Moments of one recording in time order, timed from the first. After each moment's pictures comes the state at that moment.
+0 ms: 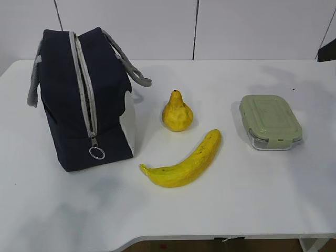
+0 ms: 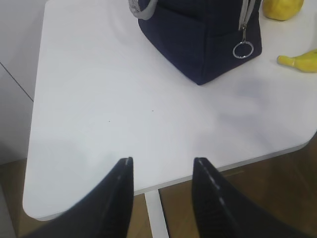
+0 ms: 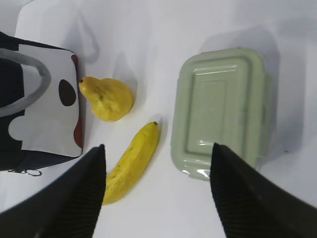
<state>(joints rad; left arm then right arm) 0.02 0.01 -0.53 -0.19 1.12 0.28 -0.39 1.59 -1.27 0.90 1.08 -0.63</state>
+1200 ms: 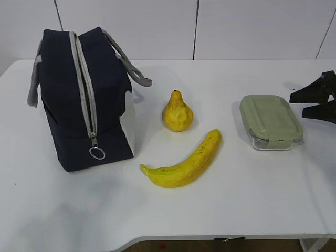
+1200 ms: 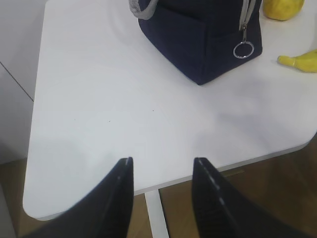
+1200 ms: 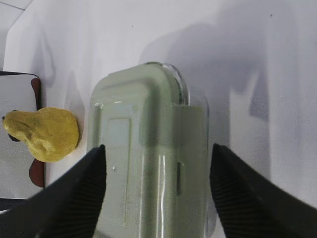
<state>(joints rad) 0.02 0.01 -0.53 -0.19 1.12 0.28 -0.44 2.01 -1.26 1.23 0.98 -1.02</state>
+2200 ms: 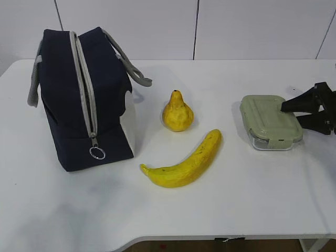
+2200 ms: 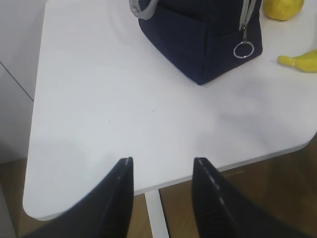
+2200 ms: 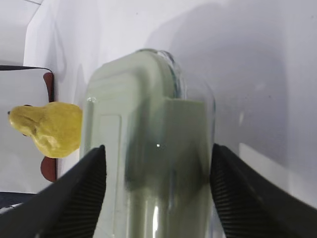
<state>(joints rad) 0.02 0.01 -0.53 -0.19 1.12 0.28 -0.44 2.11 -1.26 1.32 1.04 -1.10</state>
